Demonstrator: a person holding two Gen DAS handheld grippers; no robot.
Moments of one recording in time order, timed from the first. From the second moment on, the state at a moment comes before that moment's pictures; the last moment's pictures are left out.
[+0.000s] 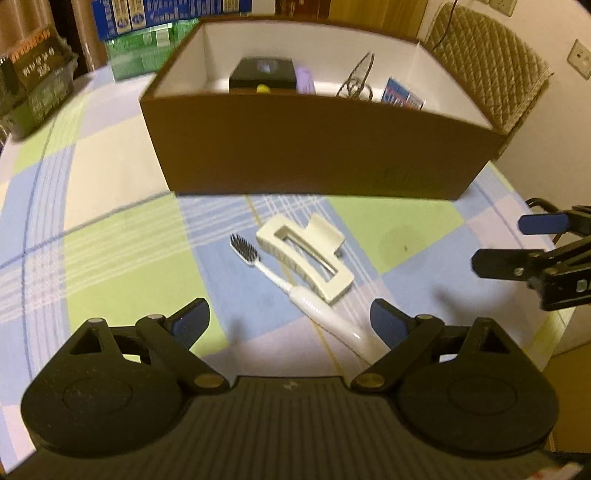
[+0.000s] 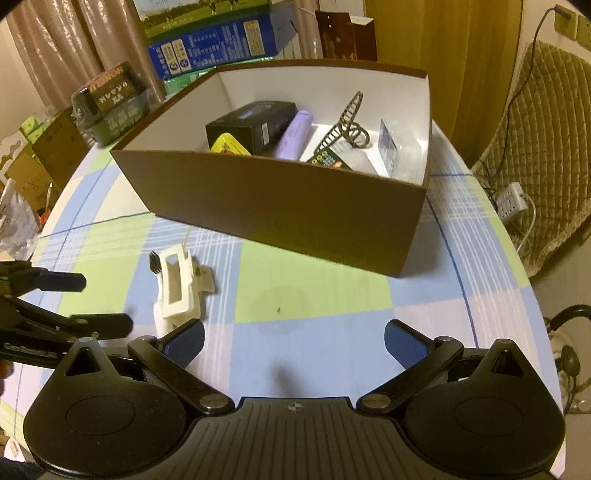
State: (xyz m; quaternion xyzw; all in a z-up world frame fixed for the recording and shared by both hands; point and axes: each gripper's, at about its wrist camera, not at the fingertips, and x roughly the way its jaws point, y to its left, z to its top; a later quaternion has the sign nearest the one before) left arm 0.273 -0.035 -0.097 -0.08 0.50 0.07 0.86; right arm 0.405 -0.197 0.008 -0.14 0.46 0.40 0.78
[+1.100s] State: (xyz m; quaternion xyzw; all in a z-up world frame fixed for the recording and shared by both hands) left arm 0.244 -0.001 -0.139 -0.05 0.54 0.11 0.83; right arm 0.414 -0.199 -0.020 -0.14 0.50 0.39 0.76
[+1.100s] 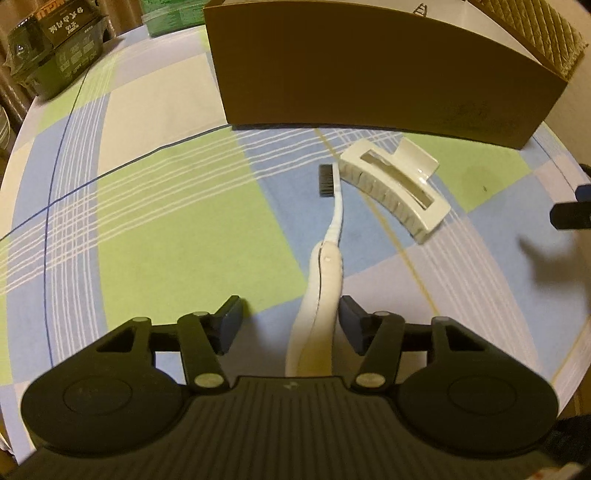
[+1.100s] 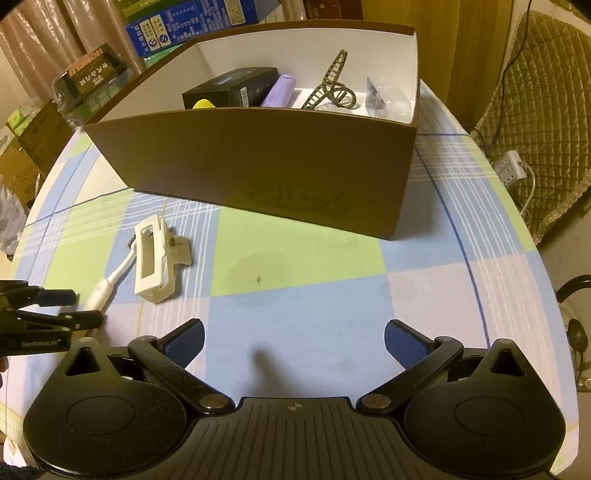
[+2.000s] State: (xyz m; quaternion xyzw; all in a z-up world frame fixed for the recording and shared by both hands) left arm 0.236 0.023 -0.138 -0.05 0.52 0.13 0.84; right arm 0.402 -0.160 -0.024 -0.16 0.48 0.43 0.75
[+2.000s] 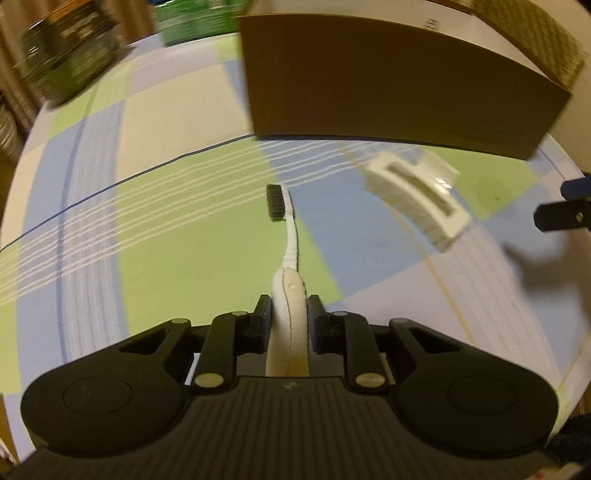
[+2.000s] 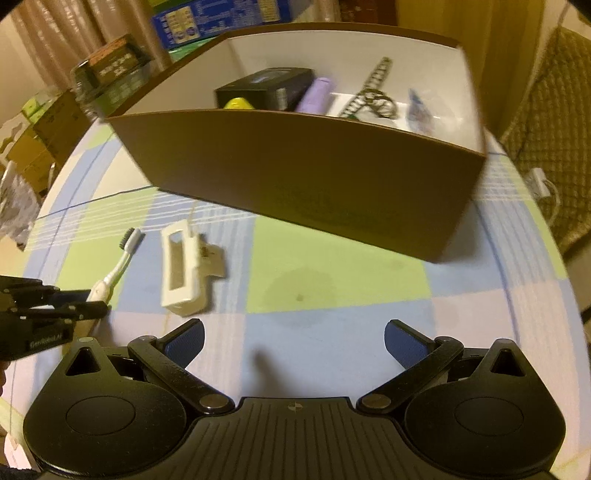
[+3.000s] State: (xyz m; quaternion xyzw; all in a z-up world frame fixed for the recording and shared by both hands) left arm 0.225 0.039 -0.135 -0.09 0.52 0.15 0.84; right arm 0.363 -0.088 -0.063 -0.25 0.42 0.49 0.73
